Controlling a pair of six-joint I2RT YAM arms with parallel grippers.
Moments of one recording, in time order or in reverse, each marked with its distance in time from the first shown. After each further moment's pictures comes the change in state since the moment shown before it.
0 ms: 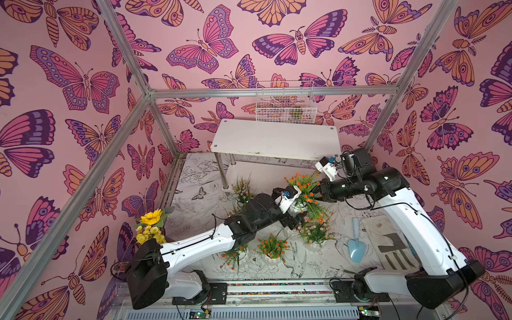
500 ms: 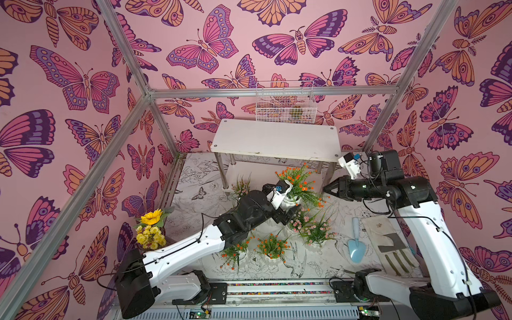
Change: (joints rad) left arm 0.026 -0.102 0.068 -0.209 -0.105 0.000; right arm -0.203 -0.138 -0.046 0.006 -0.010 0.008
